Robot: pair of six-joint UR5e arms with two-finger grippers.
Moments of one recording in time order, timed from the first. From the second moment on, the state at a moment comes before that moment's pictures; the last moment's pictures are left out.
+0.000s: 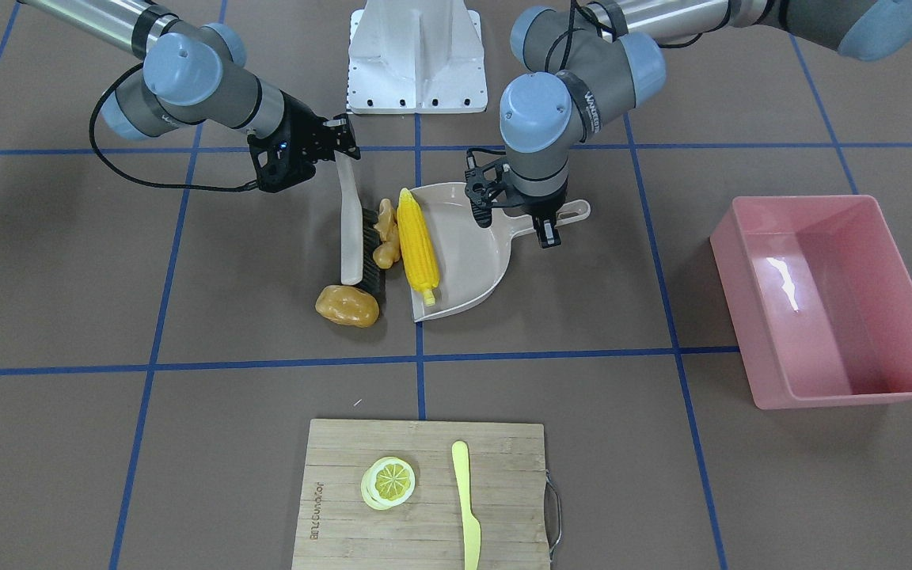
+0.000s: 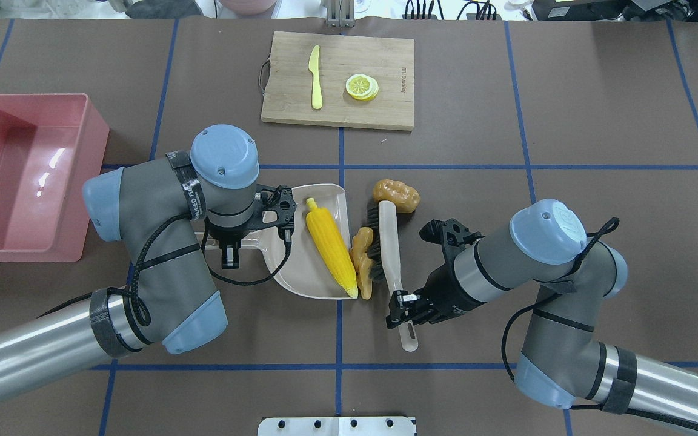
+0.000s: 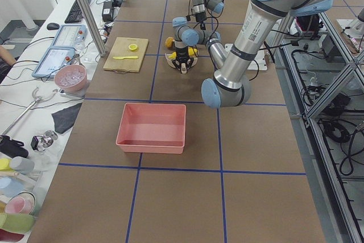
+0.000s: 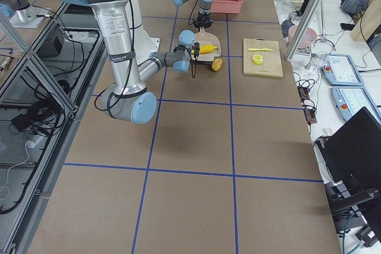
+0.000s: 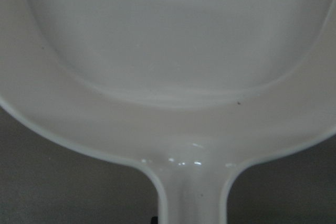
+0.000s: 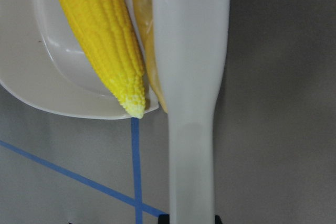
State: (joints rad) left arm -0.55 -2.22 -1.67 -1.30 -1.92 0.37; right arm 0.44 -1.24 1.73 -0.80 2.23 1.44
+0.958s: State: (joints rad) left arm -0.55 -2.22 -1.67 -1.30 -1.92 0.37; right arm 0.40 -1.11 1.73 -0.93 2.18 1.48
